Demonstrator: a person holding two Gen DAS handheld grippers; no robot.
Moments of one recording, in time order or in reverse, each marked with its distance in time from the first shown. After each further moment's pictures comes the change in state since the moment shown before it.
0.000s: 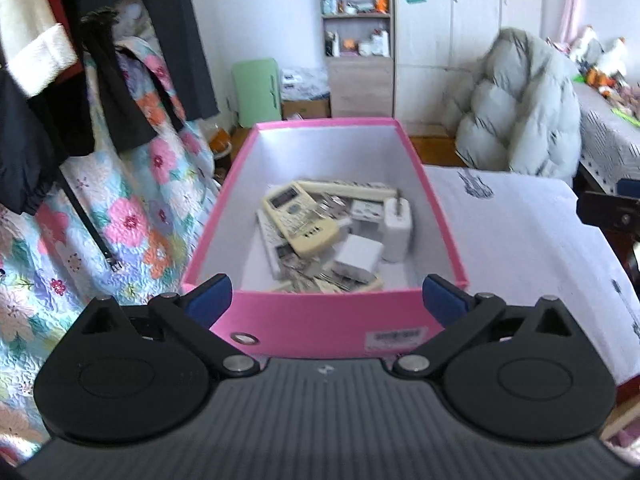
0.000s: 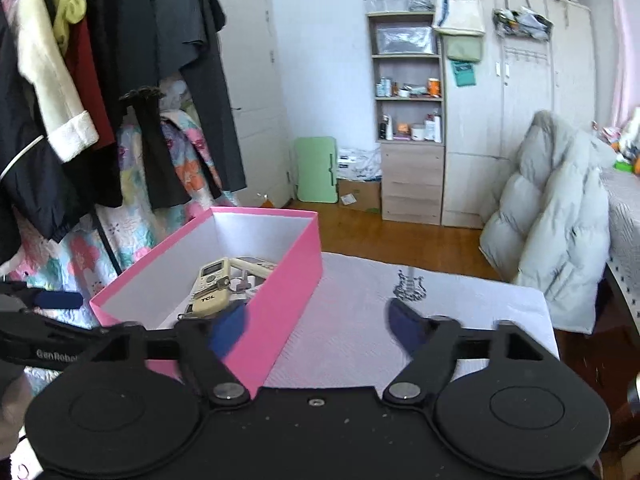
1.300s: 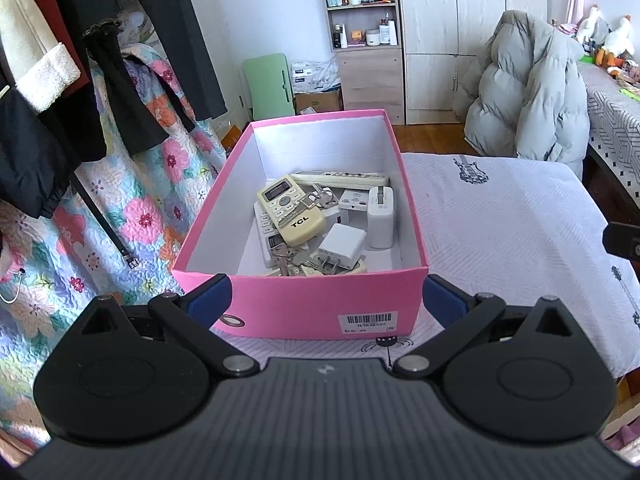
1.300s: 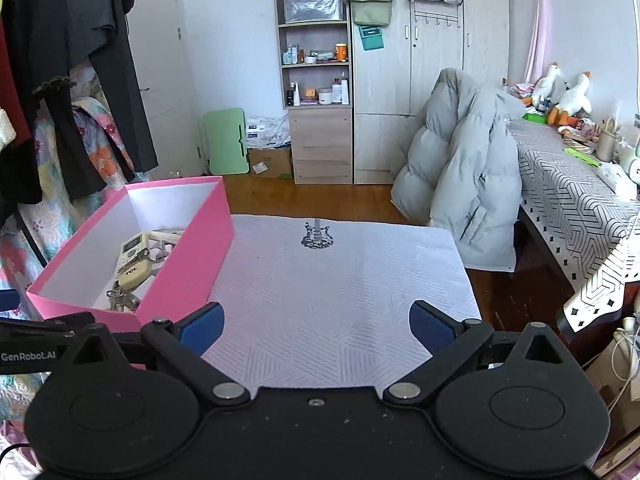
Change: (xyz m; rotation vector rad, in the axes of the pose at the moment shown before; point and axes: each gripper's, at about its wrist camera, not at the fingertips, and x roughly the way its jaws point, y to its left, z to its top) left arm -0.019 -0.037 0.000 0.021 0.019 0.074; right arm -0.023 -0.019 -0.019 0.098 0.099 -0.263
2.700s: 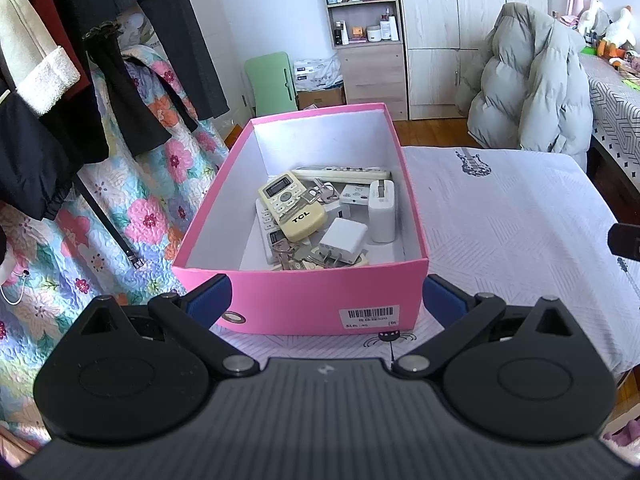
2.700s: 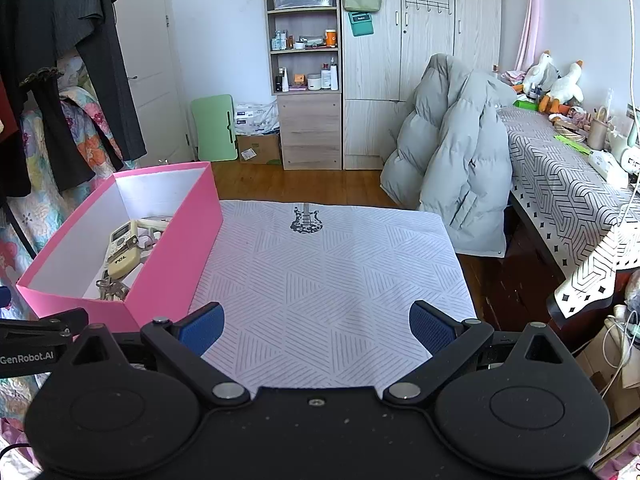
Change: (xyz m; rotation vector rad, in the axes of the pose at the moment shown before) left arm 0.002 -0.006 -0.003 0.024 0.010 0.018; right arm 0.002 -0.002 -0.002 0.010 0.047 -0.033
